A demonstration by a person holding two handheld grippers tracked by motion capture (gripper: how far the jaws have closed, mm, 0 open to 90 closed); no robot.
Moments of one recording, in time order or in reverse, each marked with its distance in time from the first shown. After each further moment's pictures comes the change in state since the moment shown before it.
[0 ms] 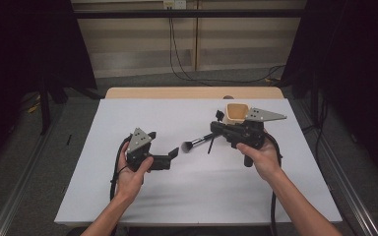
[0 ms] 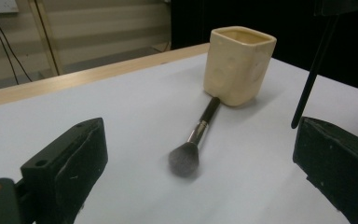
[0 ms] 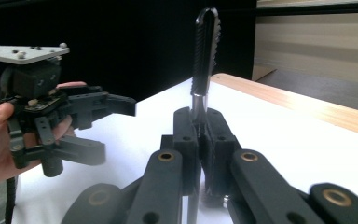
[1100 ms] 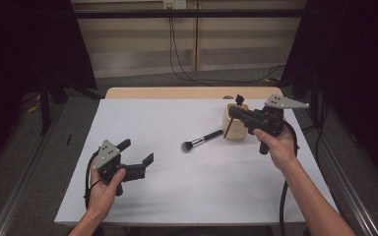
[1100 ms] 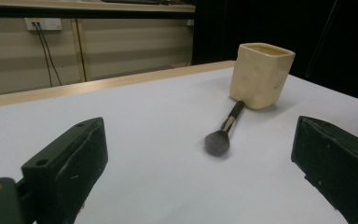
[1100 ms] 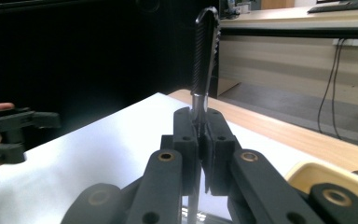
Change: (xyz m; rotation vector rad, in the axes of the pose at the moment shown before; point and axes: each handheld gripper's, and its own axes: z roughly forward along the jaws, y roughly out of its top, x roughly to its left) left arm 0.025 -0.028 -0.061 -0.082 0.078 -0.046; right arm -0.032 0.027 -0.030 -0.047 -0.123 -0.027
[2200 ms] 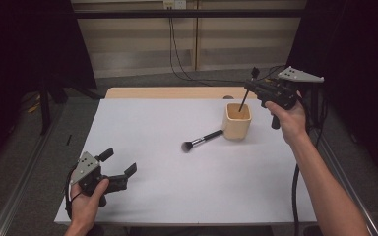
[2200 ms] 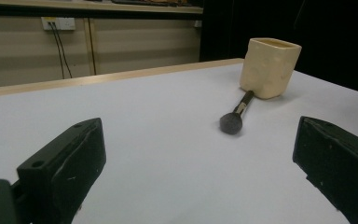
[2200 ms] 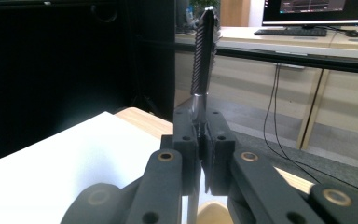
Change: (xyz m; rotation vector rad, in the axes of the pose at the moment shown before) left arm 0.019 -0.018 -0.037 -0.014 0.010 0.001; right arm -0.051 0.046 0.002 -0.024 -0.162 -0.046
